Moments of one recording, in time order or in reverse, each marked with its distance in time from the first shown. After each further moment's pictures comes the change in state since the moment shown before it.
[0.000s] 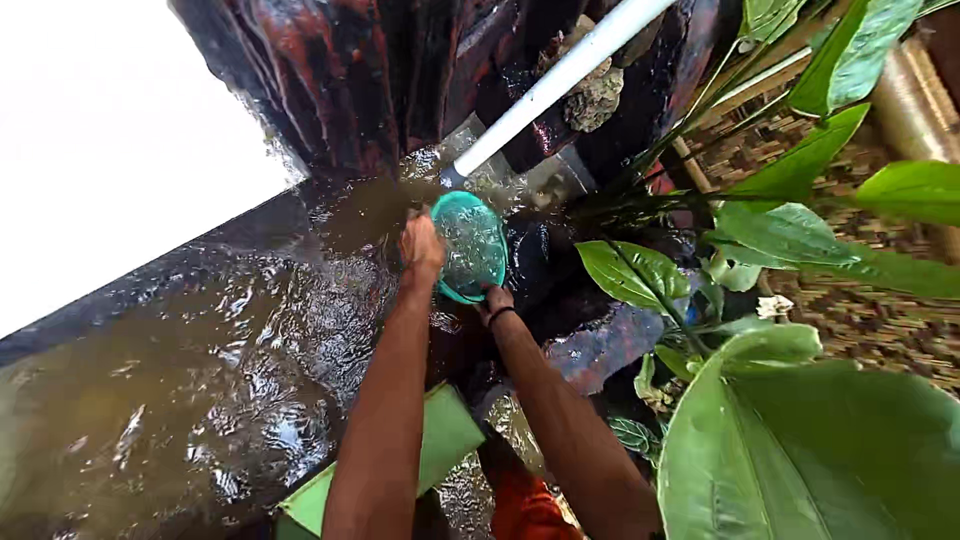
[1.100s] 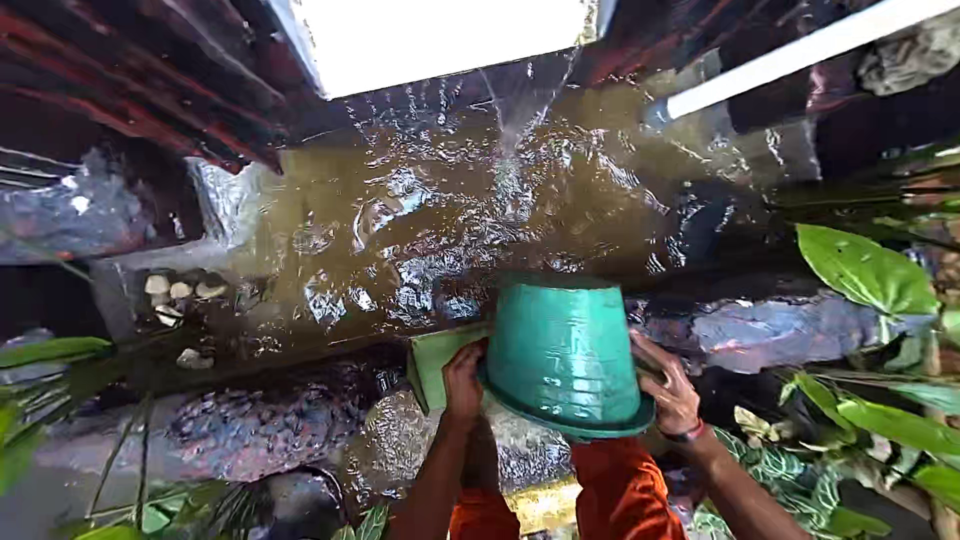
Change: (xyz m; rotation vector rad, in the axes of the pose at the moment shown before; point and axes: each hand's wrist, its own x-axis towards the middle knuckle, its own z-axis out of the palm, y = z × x) left_hand -0.405 -0.291 0.092 -0.429 0.566 0.074; right_hand -0.176 0.106 -0.186 -0.892 -0.997 -1.451
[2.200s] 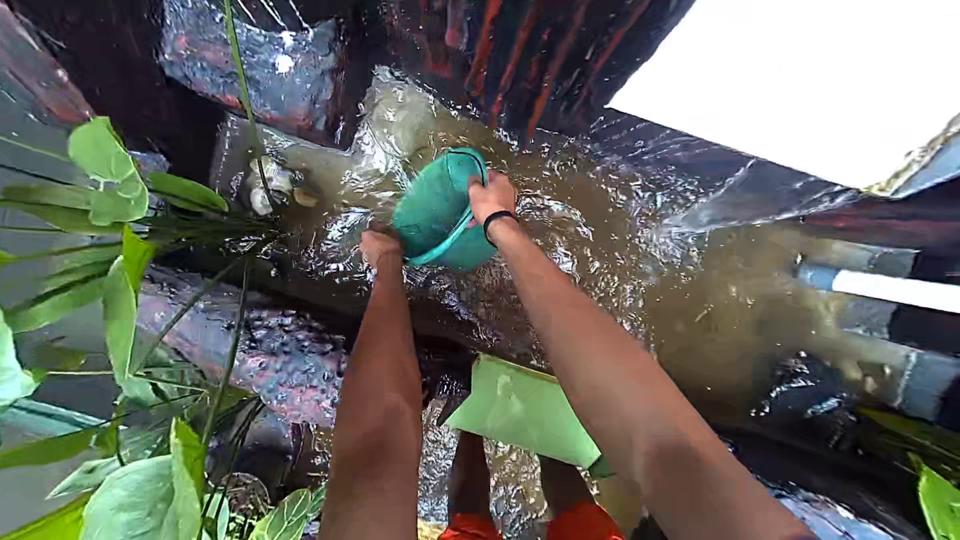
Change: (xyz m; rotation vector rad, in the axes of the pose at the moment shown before) left_hand 0.208 -0.193 -0.249 0.114 0.354 -1.180; right_hand 0.397 -0.146 0.440 -0.177 -0.520 0.682
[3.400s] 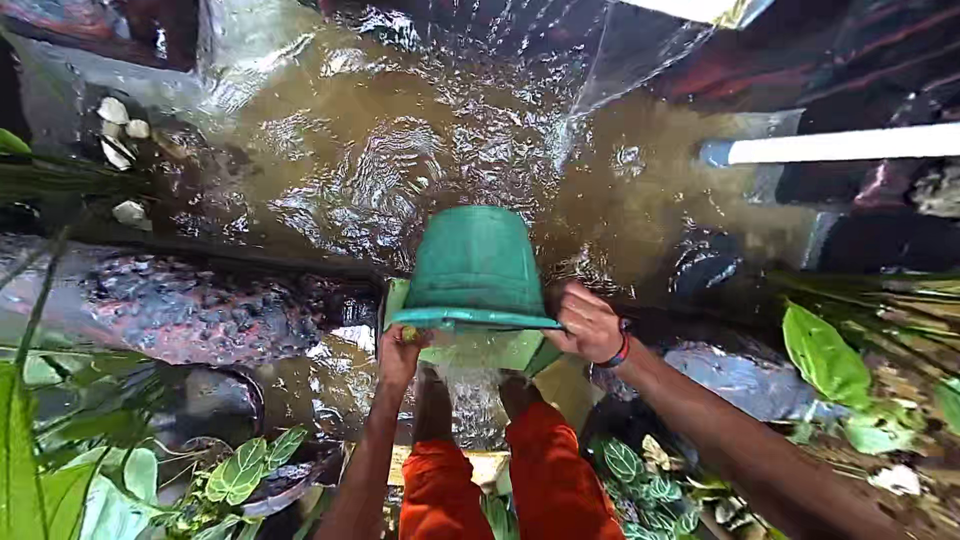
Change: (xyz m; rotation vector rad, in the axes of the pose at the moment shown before) left_hand -0.320 -0.176 0.101 -0.424 -0.432 0.357; right_hand -0.229 0.371 -0.198 -0.224 0.252 -1.327
